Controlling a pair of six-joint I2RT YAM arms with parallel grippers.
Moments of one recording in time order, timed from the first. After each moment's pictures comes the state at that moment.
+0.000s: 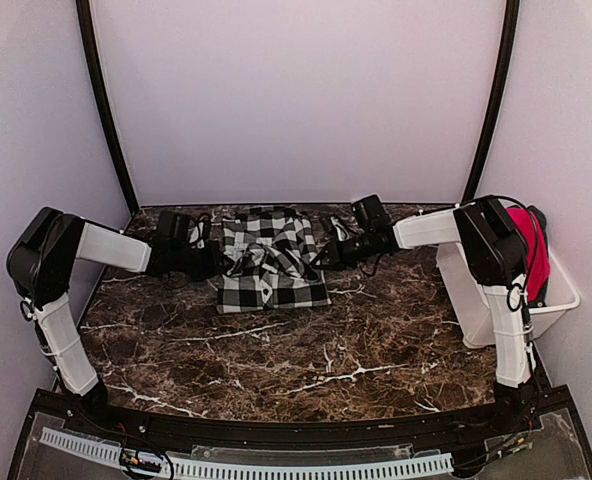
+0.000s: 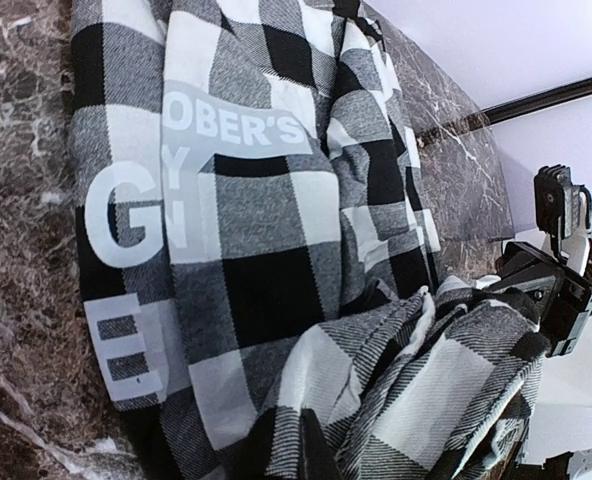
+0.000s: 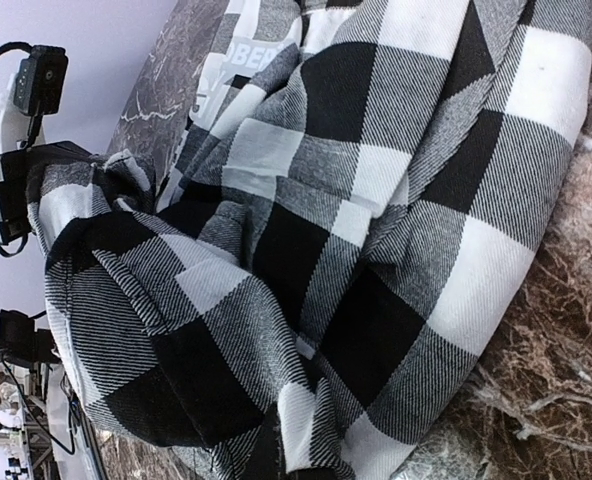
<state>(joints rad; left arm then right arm) -0.34 1.82 0.95 0.17 0.43 -0.66 0.52 2.24 1.53 -0.11 -0.74 0.35</state>
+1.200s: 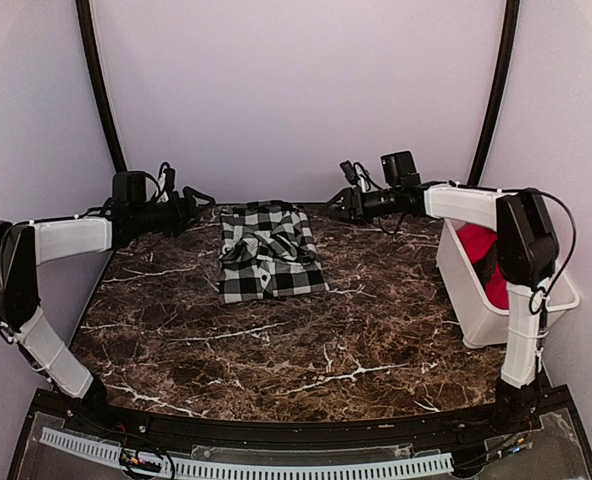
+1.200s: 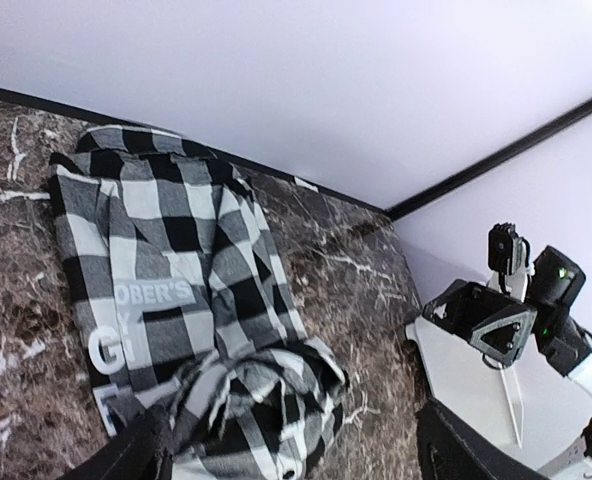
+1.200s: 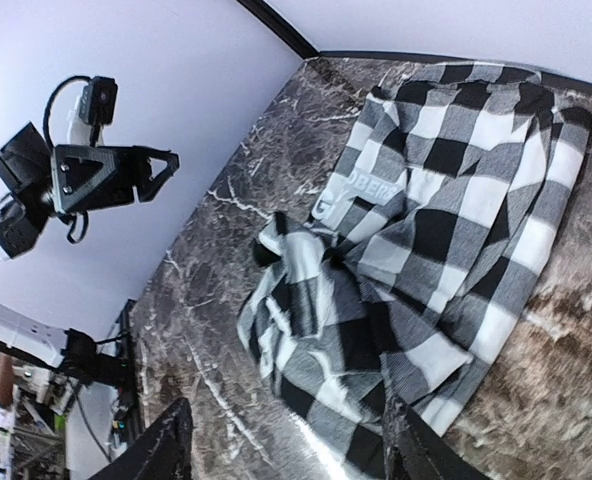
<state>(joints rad) -0.18 1.65 1.09 0.15 0.56 -0.68 0.43 2.11 1.70 -0.17 -0.86 0.34</state>
